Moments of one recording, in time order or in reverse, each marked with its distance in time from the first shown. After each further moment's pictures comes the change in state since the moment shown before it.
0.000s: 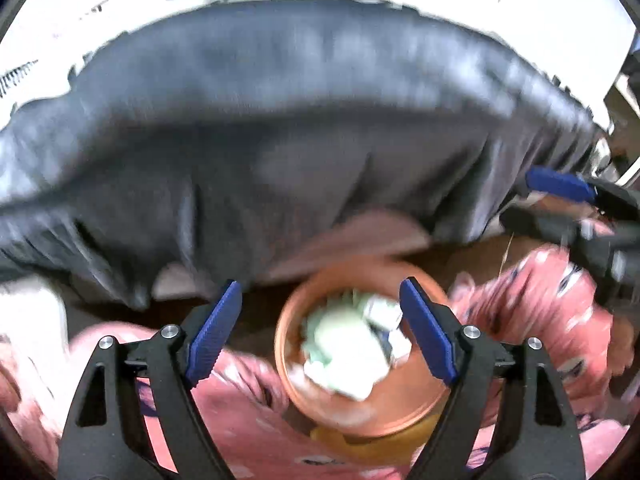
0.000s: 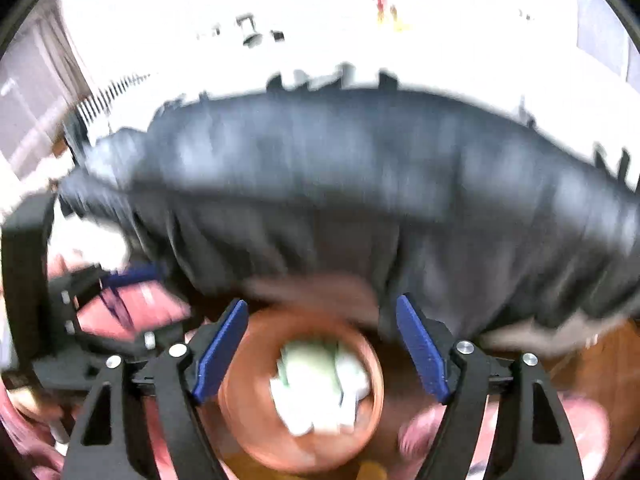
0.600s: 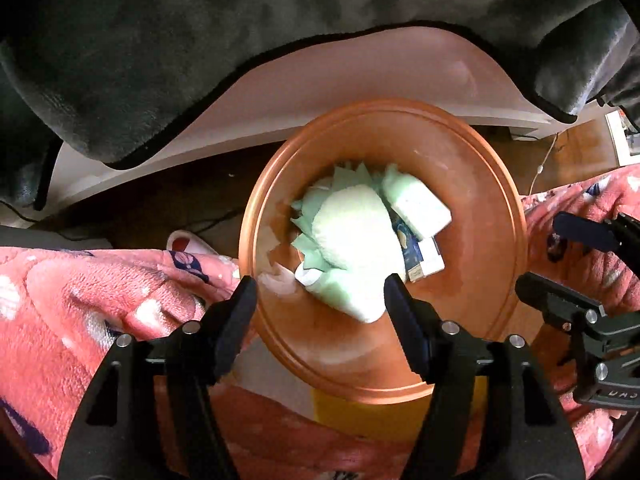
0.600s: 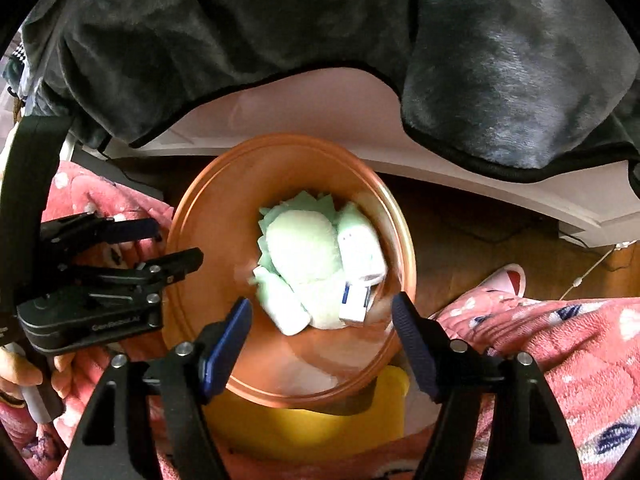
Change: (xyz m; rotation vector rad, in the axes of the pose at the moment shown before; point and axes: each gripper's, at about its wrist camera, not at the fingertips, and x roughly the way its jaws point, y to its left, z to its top) left arm 0.146 0.008 -0.068 -0.060 0.517 -0.004; right arm 0.131 -0.013 -0.109 0.108 0.524 -0.012
